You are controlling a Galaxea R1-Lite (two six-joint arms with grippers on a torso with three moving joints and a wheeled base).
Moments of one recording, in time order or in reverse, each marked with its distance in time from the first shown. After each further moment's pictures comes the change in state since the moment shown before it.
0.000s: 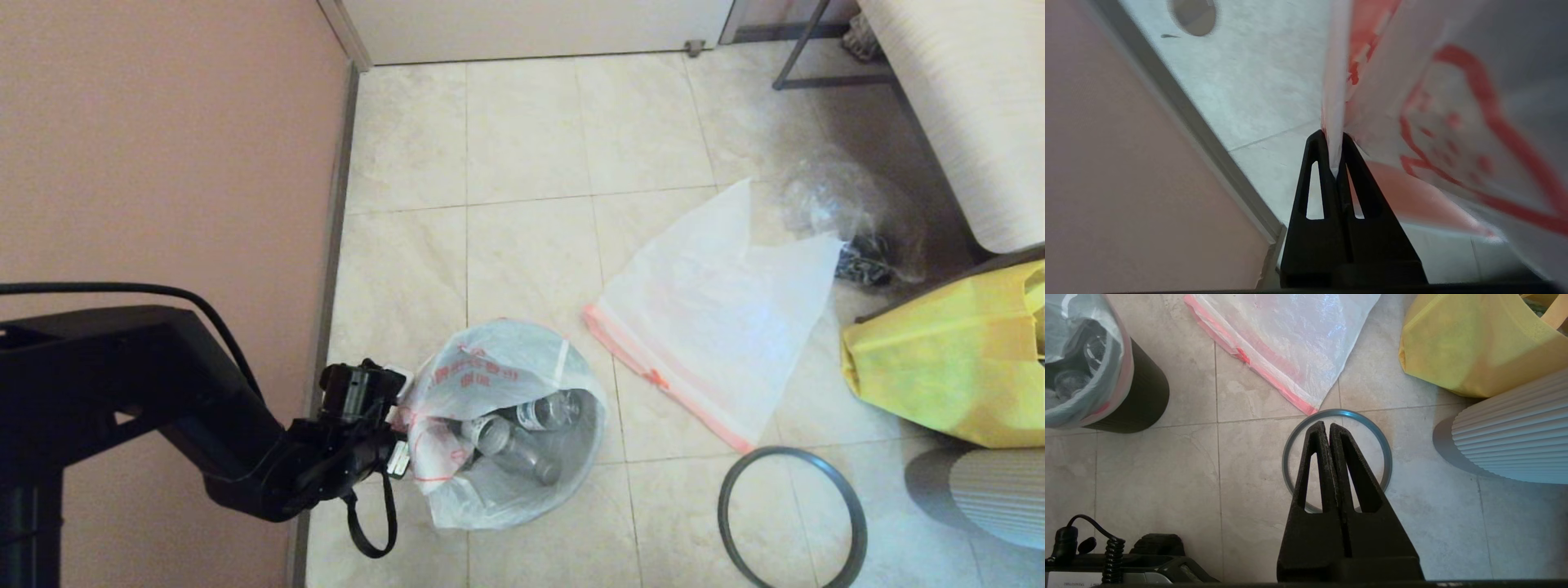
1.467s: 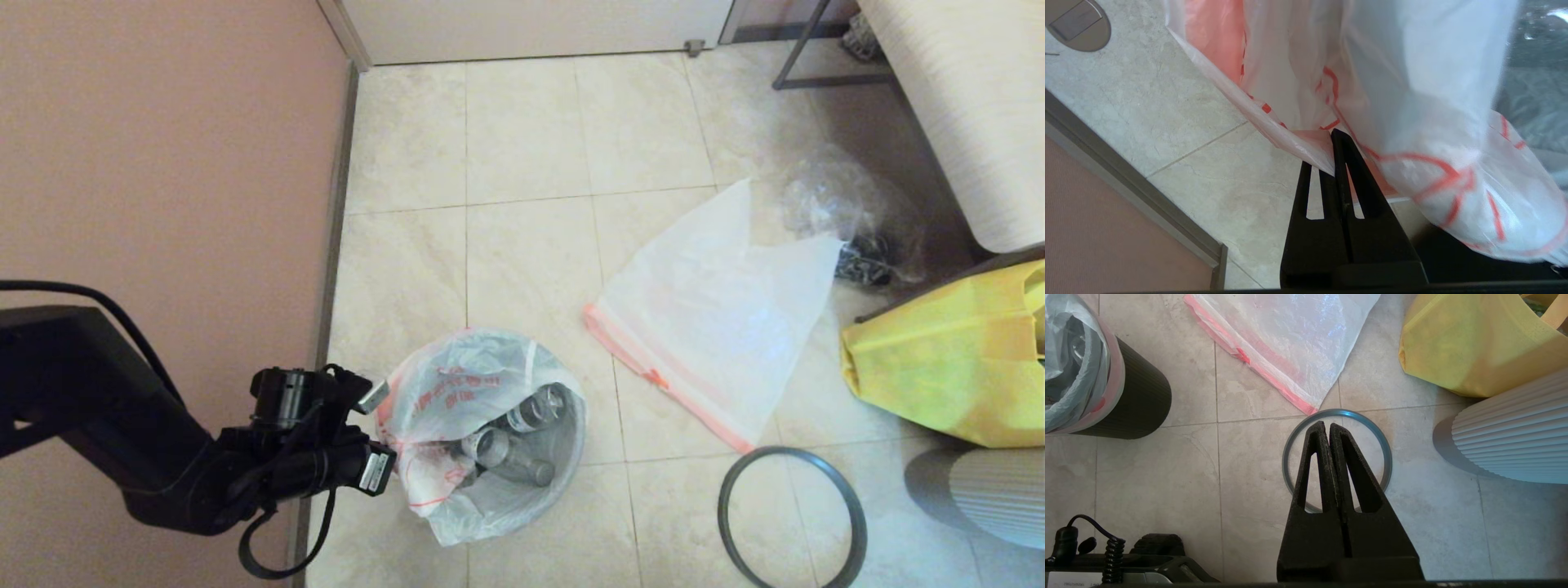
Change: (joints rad) left arm 0.134 -0.107 0.119 0.000 -0.465 0.045; right arm 0.000 0.000 0.000 0.000 0.000 0.000
